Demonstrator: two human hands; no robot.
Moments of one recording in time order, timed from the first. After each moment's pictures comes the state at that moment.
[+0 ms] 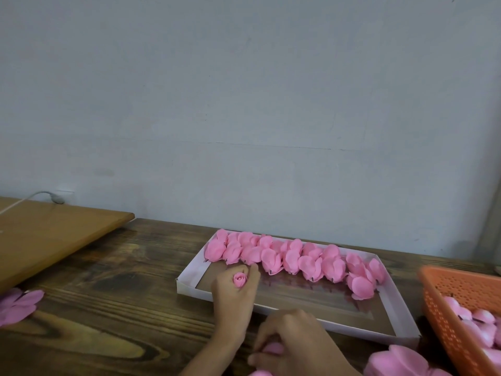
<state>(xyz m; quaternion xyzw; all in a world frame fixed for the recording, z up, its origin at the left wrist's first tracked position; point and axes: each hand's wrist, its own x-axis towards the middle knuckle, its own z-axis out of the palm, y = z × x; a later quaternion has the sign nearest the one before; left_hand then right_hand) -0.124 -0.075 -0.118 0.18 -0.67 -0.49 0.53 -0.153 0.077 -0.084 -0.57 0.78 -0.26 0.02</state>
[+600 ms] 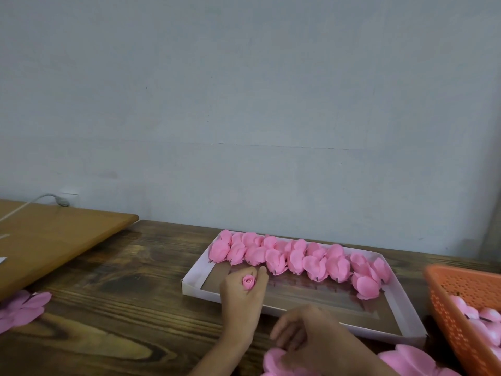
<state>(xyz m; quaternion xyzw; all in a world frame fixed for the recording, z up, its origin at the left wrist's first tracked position) -0.124 -0.073 -0.117 0.15 -0.69 -0.49 0.51 -0.167 0.088 -0.081 -0.46 0.80 -0.34 0.19</state>
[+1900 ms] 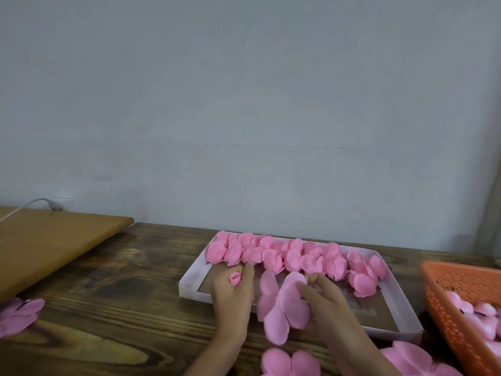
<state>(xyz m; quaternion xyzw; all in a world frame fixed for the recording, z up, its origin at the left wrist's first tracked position) -0.119 -0.080 -0.112 0.20 -0.61 -0.57 0.51 -0.177 0.080 -0.079 -0.20 0.67 -0.69 0.20</state>
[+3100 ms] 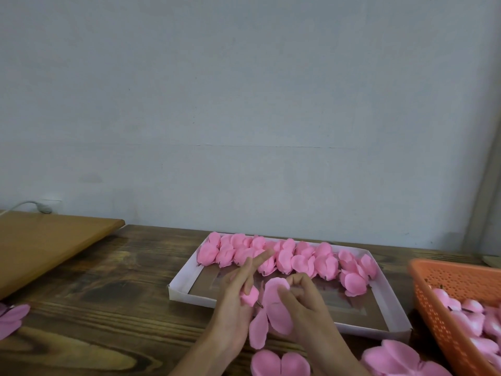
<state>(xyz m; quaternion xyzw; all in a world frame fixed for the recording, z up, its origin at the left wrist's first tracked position) -0.107 -0.055 -0.085 0.08 -0.51 -0.81 0.28 -0.170 0.068 -0.093 -0.25 0.63 -0.71 0.19</state>
